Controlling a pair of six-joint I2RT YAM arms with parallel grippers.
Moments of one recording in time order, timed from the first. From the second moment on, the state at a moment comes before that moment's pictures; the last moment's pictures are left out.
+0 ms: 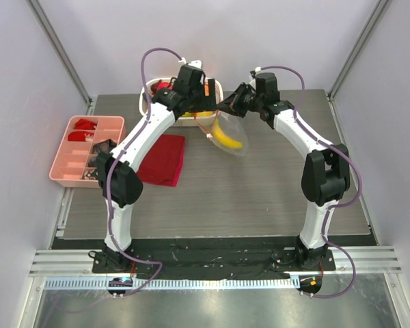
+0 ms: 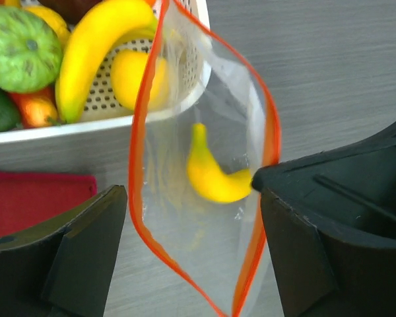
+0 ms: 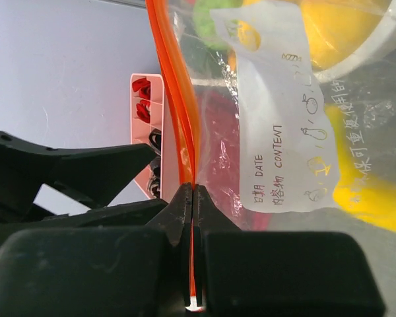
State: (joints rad) left arm -0.55 2.06 2.18 -0.75 -0.17 -0.42; right arm 0.30 1.93 1.66 -0.17 -0.52 0.94
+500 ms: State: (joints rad) left arm -0.19 1.99 2.13 -0.62 0.07 -0.38; right arm 0.24 1.87 1.65 -0.16 -0.53 0.95
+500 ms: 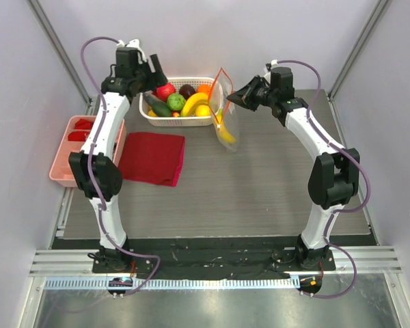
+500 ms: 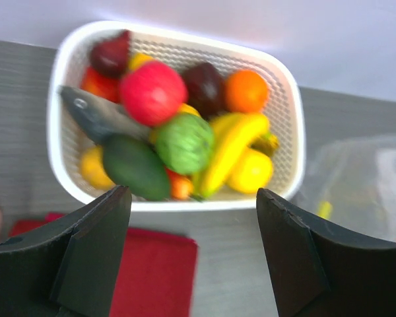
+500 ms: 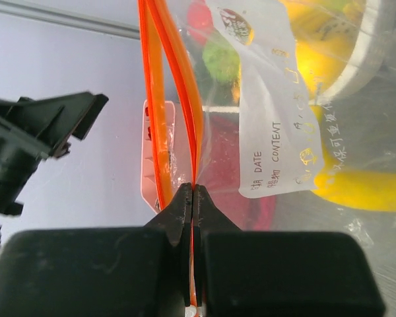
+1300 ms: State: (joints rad) left arm -0.14 2.26 2.15 -0.57 -0.09 -0.55; right arm 0.21 1.86 1.65 -0.22 -0.48 0.82
